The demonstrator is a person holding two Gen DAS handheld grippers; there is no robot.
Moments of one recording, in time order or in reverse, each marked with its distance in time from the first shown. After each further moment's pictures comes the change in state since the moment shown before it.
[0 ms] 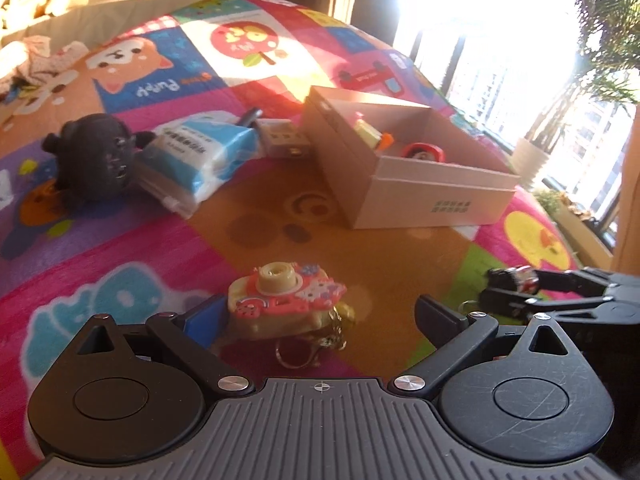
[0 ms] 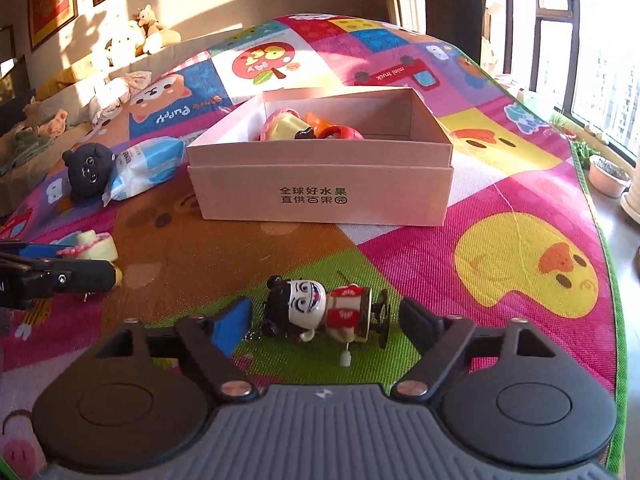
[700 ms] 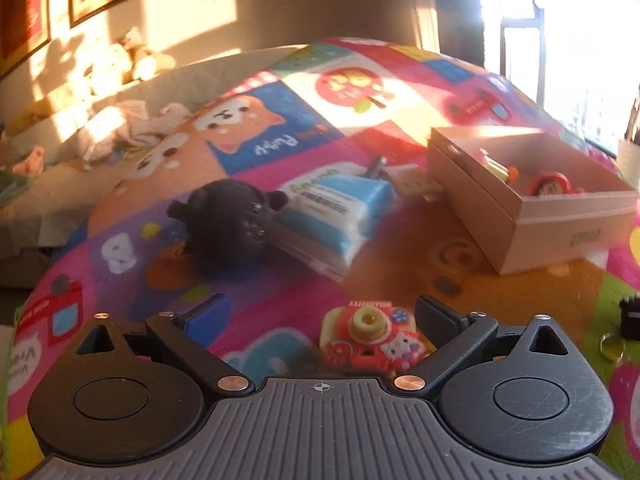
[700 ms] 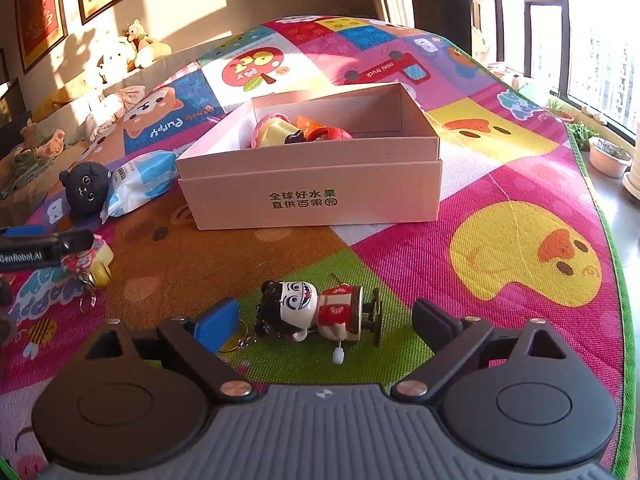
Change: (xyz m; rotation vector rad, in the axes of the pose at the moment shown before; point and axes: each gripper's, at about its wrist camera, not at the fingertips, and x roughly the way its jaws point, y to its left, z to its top) left arm -0.009 0.025 0.014 0.062 -0.131 0.401; right arm 0.001 -0.009 0.001 0.059 -0.002 0.017
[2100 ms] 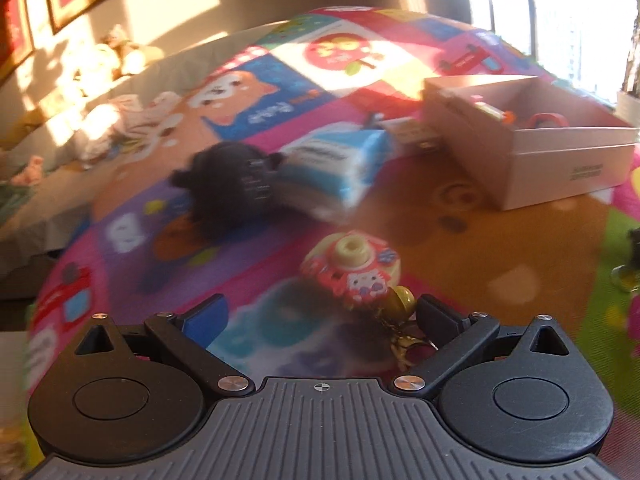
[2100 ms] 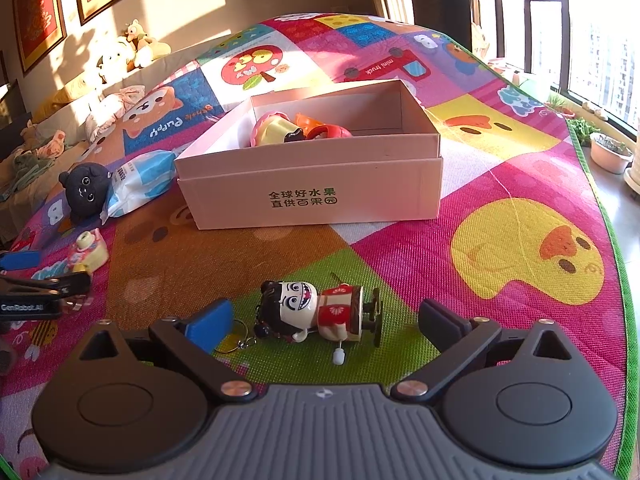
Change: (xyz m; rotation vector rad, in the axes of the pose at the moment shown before) left arm -0.002 -0.004 -0.021 0.121 0.081 0.061; right arm 0.001 -0.001 0.001 0.010 0.005 0.004
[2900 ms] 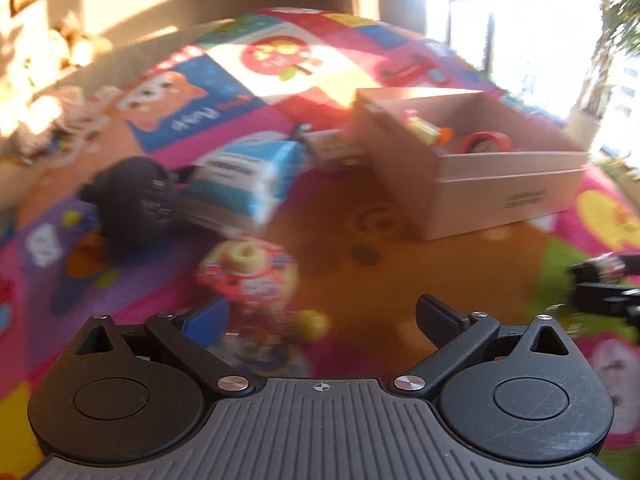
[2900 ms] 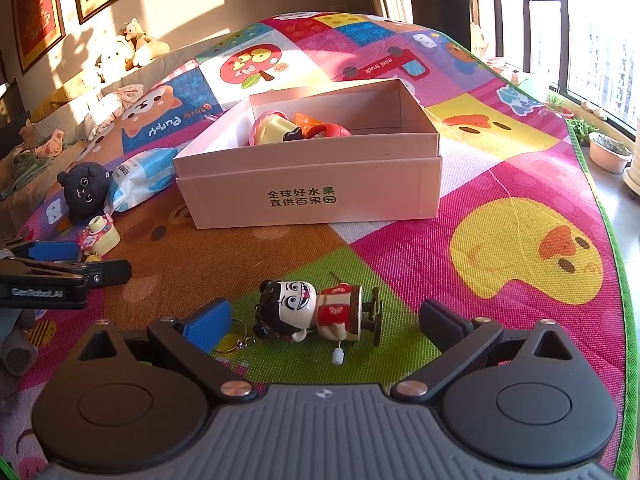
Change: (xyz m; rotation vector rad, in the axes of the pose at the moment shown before) left arm 0.016 -0.033 0.018 -0.017 -0.008 -0.186; right arm 0.000 0.000 0.000 0.000 0.002 -0.002
